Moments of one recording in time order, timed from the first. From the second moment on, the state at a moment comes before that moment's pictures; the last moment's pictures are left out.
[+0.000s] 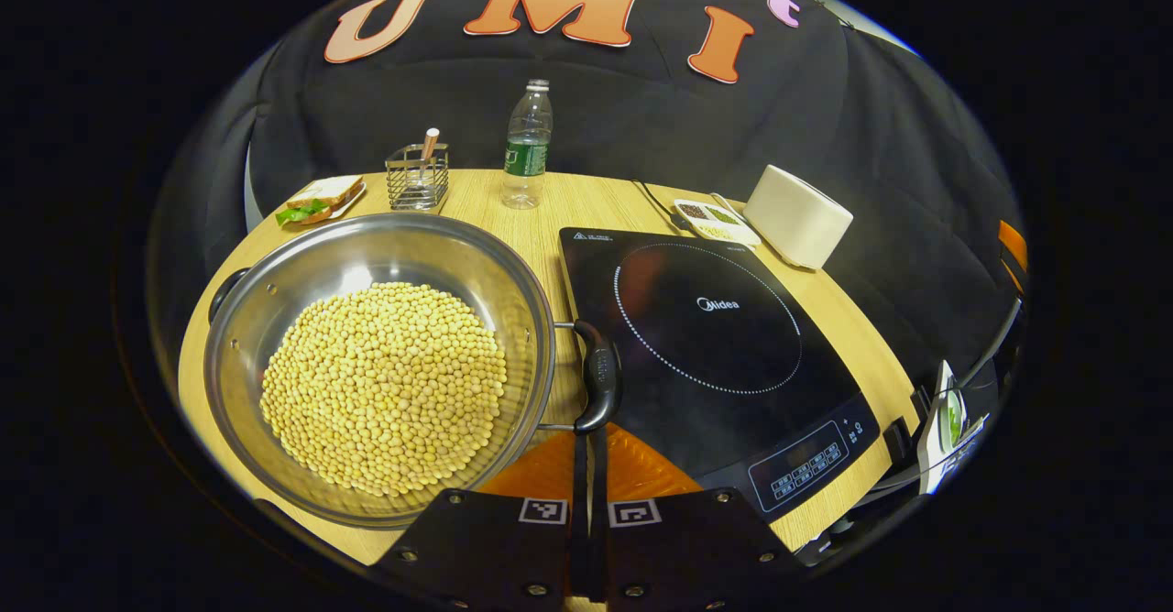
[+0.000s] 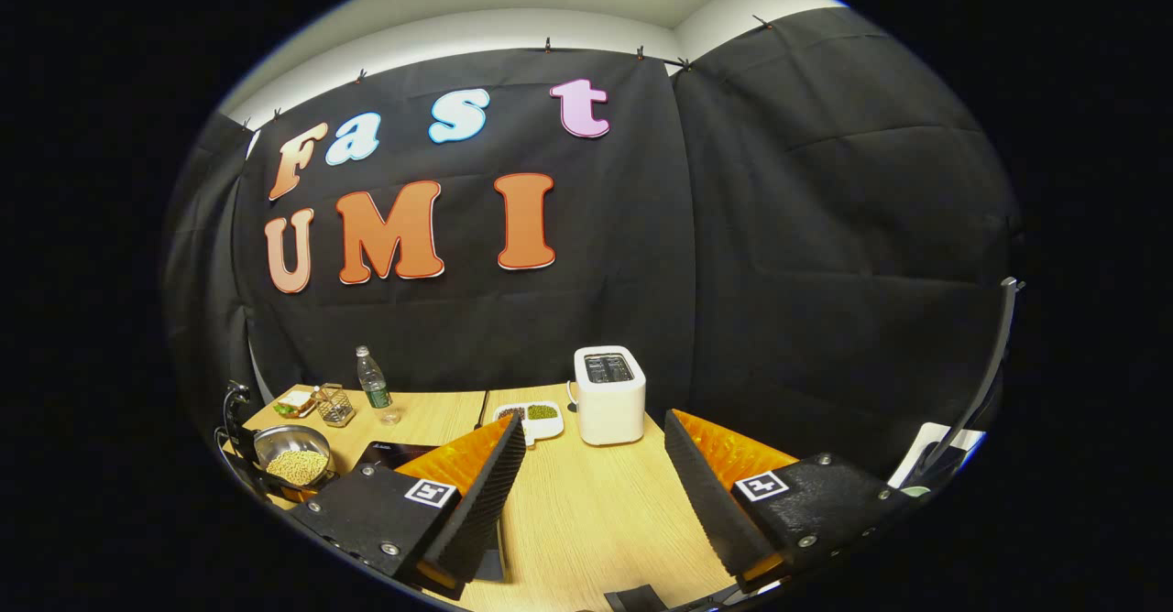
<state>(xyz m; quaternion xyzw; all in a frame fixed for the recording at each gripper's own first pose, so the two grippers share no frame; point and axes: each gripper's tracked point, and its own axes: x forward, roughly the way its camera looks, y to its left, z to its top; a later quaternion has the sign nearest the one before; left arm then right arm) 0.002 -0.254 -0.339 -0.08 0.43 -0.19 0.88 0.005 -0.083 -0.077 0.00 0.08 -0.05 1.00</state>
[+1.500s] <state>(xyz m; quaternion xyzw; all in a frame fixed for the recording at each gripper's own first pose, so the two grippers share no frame) 0.001 -0.182 -0.277 -0.11 0.36 -0.21 0.90 -0.012 0.010 -0.080 0.00 0.11 -0.01 0.99</state>
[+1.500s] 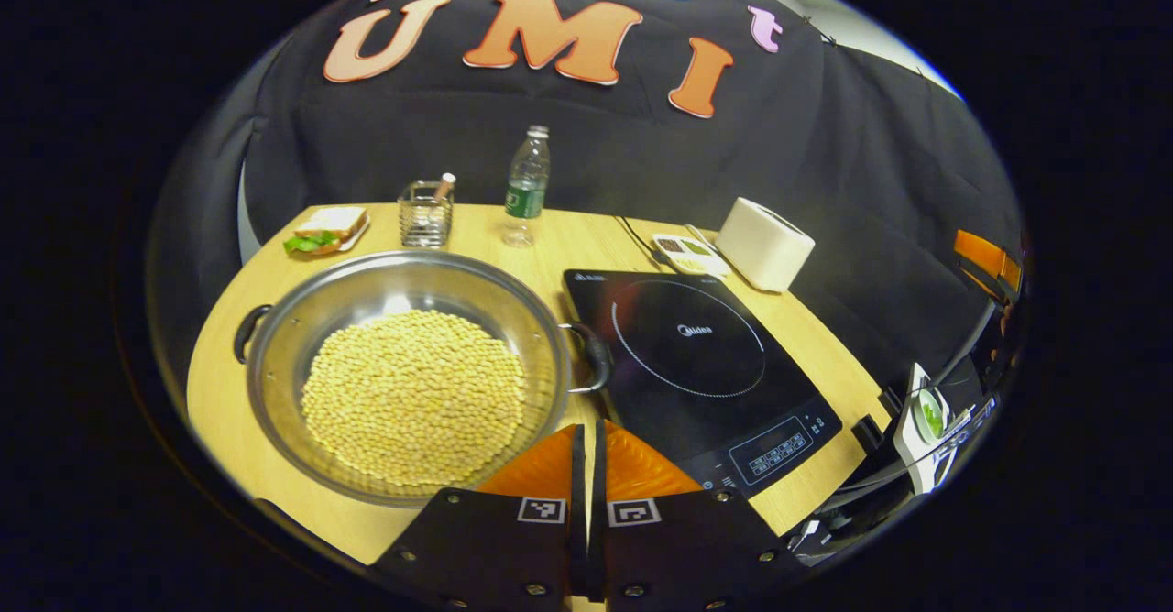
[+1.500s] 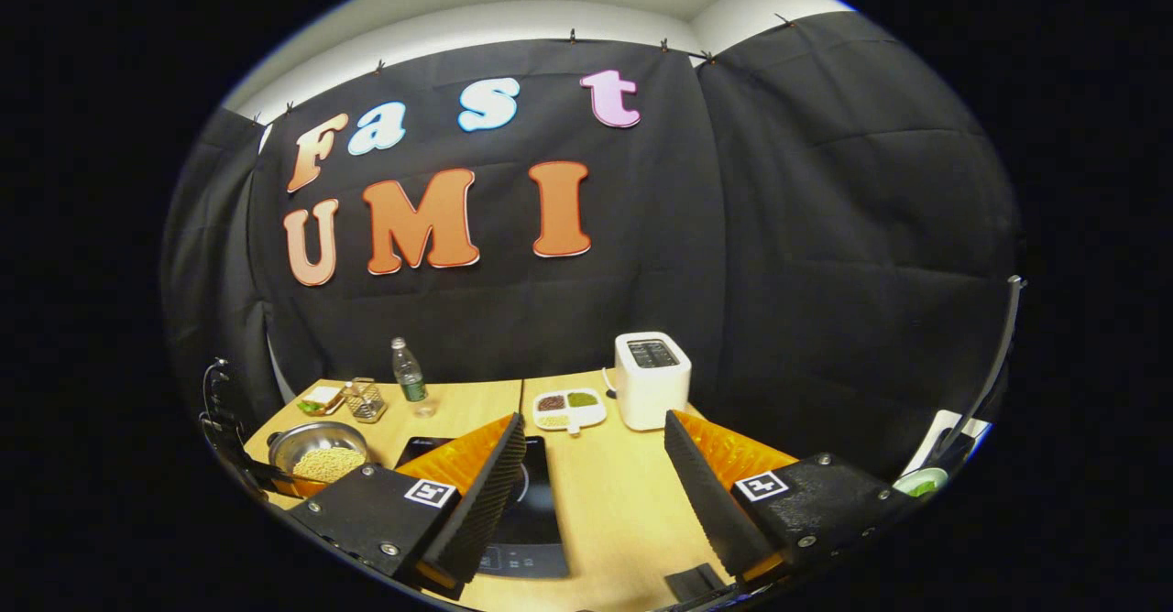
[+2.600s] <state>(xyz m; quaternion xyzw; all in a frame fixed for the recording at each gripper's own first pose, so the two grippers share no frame) 0.051 0.047 -0.278 -0.13 0.26 -0.09 0.95 0.028 0.254 -0.161 0.00 0.15 0.10 0.98</state>
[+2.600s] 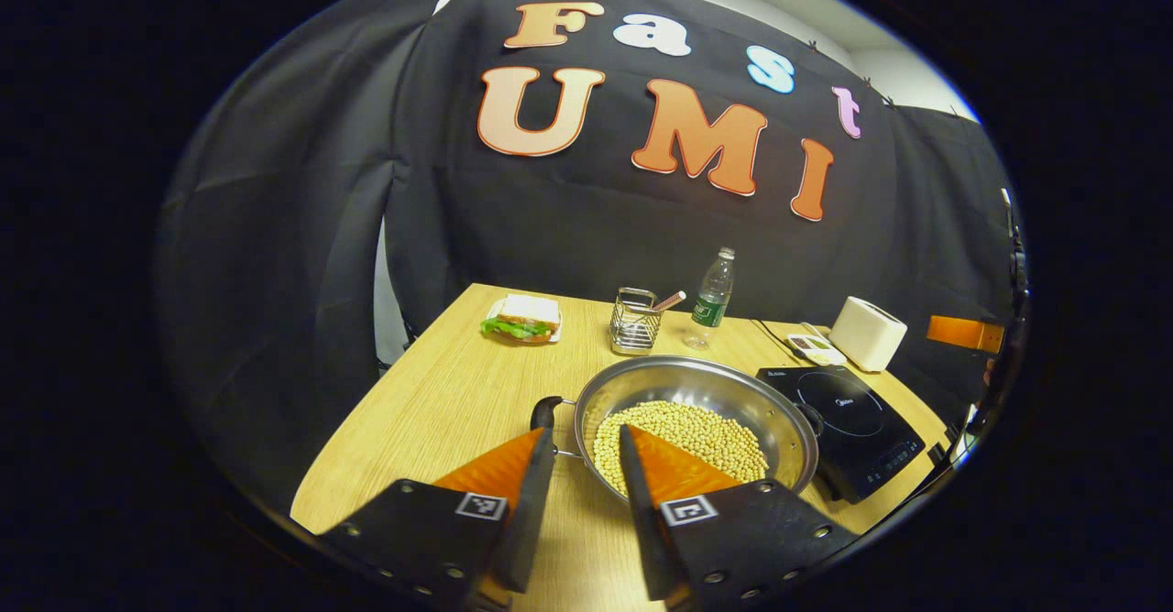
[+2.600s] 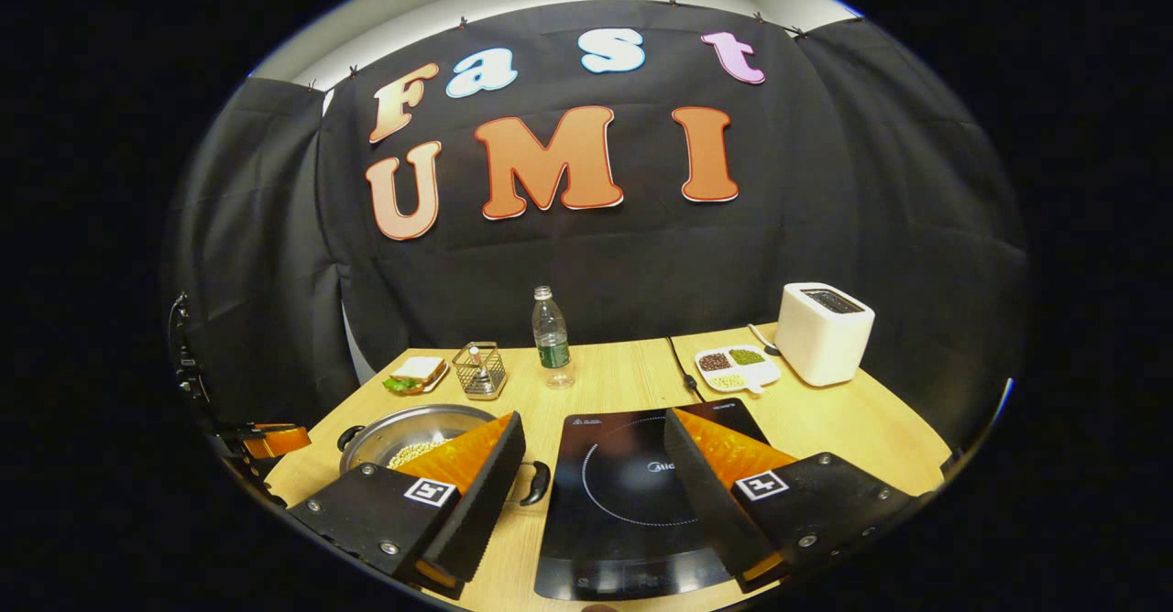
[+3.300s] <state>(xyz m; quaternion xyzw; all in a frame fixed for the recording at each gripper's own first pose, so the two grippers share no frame) 0.110 0.059 -0.354 -0.12 0.29 -0.10 0.94 0.061 0.324 -0.292 -0.02 0.30 0.11 0.95</state>
